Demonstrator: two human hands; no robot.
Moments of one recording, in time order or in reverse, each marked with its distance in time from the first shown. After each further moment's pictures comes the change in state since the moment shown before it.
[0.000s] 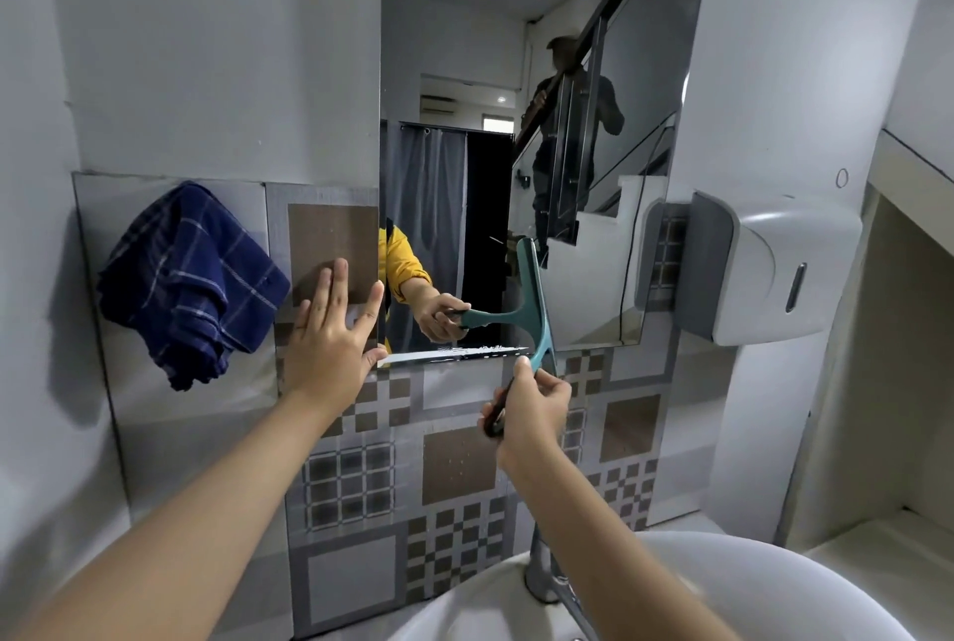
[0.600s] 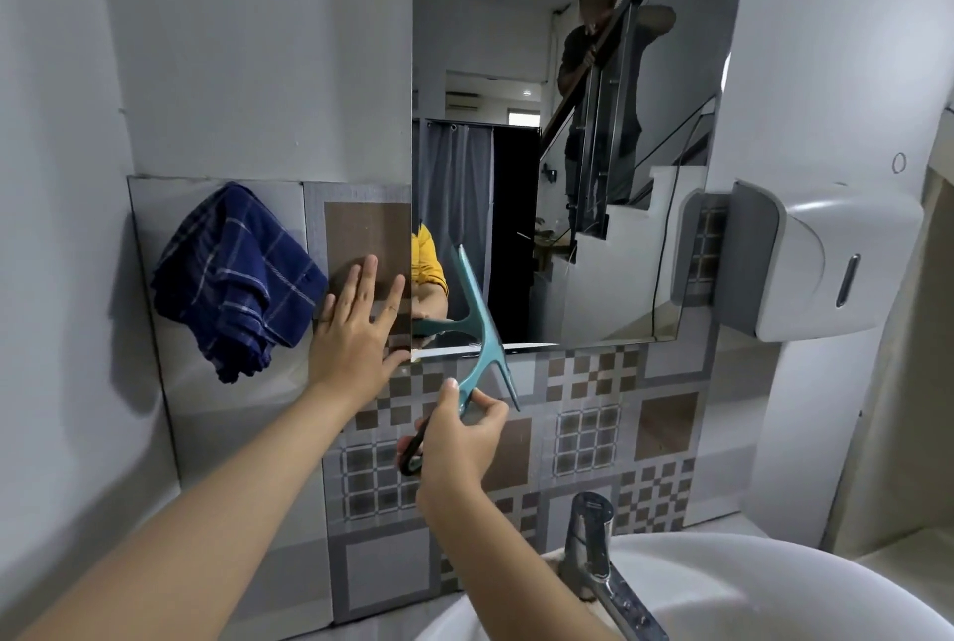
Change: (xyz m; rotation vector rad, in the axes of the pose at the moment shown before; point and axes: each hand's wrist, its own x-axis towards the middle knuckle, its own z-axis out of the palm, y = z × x) left_hand -0.005 -0.010 -0.012 -0.002 -0.086 -0.014; right_hand -0.062 0.071 0.053 -0.081 -0.088 -0.009
